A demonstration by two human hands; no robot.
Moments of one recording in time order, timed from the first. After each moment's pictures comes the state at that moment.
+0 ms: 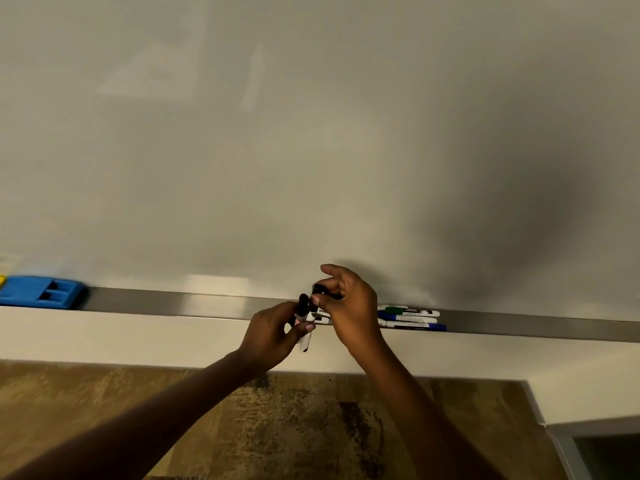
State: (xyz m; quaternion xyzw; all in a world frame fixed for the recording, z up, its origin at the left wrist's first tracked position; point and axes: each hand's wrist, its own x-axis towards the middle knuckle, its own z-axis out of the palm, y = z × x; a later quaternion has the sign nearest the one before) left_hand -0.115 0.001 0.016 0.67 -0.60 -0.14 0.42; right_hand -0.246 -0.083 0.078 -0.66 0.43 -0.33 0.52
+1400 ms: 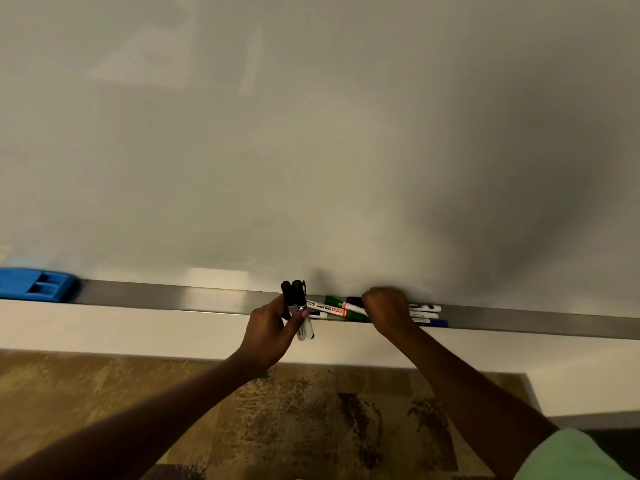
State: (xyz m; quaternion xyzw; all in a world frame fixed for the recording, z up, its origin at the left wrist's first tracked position) left_hand -0.120 -0.003 -0.004 0.70 -0.50 -0.20 0.47; right_hand -0.300 -0.184 -0.026 -0.88 0.42 0.20 -0.05
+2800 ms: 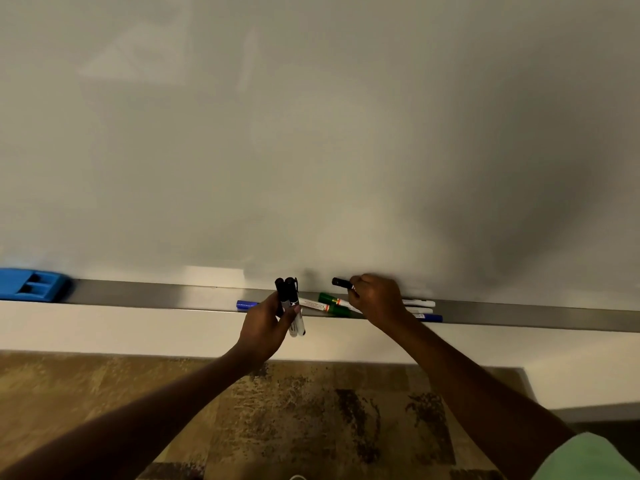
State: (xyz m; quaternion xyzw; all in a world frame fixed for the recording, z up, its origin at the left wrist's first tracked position) left_hand -0.122 -0.016 -0.019 0.75 -0.47 -0.24 0.39; right_hand -0.303 -0.182 -0.015 -0.92 0.31 -0.22 -0.01
